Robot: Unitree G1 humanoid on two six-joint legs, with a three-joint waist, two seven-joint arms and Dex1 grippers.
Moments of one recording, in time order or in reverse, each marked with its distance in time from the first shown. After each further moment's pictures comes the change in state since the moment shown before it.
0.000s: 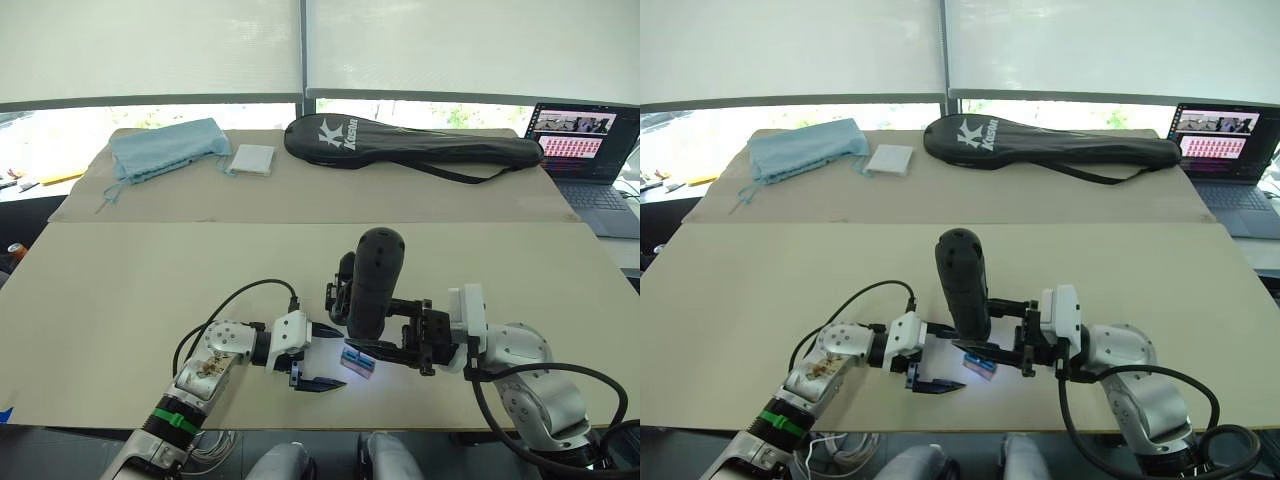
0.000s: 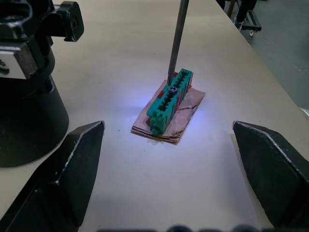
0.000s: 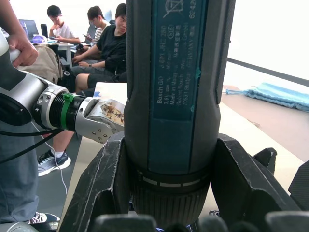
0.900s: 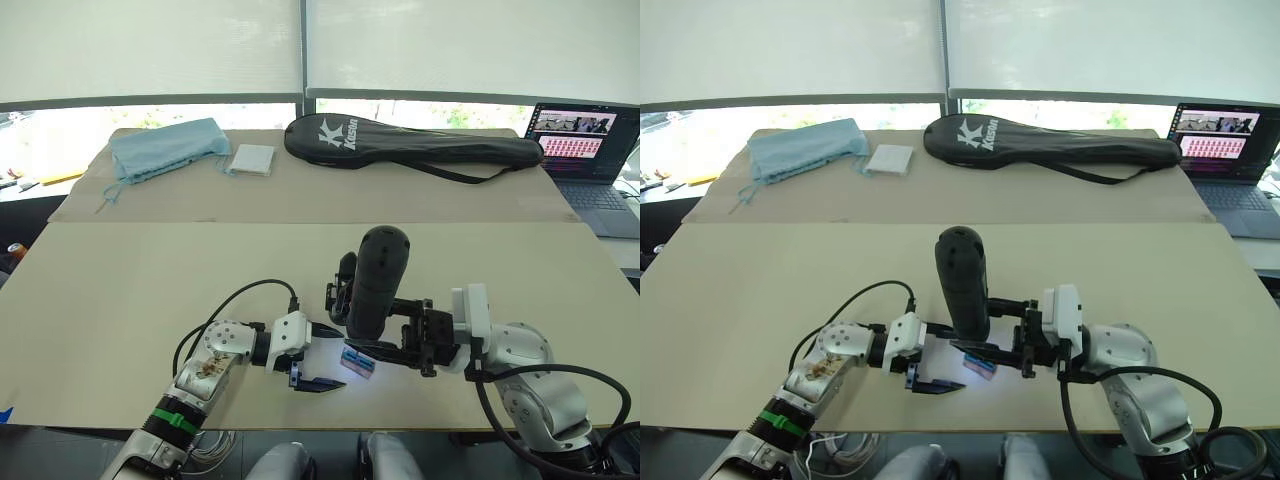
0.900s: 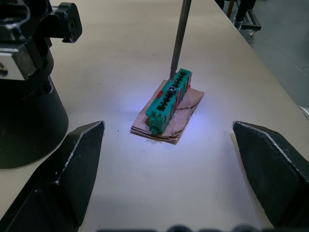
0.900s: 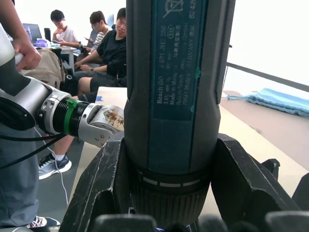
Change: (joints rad) left arm 0.000 0.000 0.000 0.005 0.001 -0.015 -0.004; right arm 0.000 -0.001 0.000 -0.016 0.017 0.000 0.000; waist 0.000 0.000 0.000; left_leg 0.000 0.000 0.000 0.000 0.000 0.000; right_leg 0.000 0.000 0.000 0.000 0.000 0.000
